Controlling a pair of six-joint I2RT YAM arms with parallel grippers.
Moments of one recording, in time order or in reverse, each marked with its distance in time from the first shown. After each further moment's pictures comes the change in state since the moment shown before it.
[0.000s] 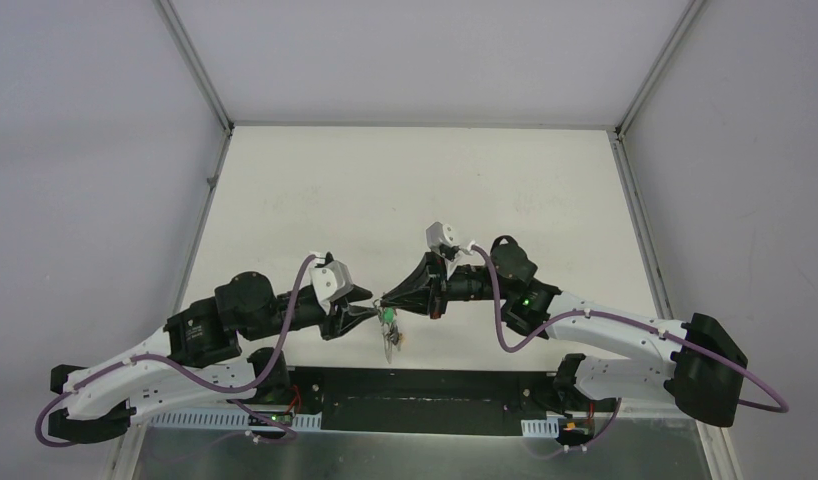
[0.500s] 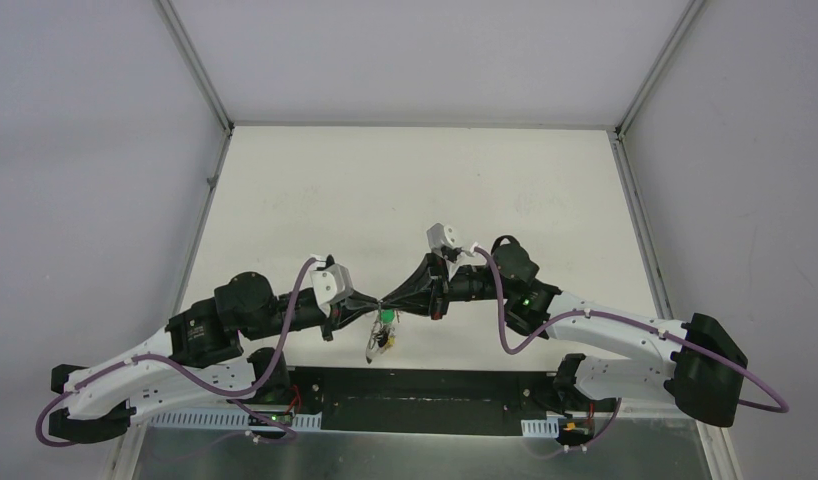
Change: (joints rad) left arm 0.000 0.000 -0.013 0.044 0.032 0.027; right arm 0.000 0.000 0.000 0.030 -0.039 0.000
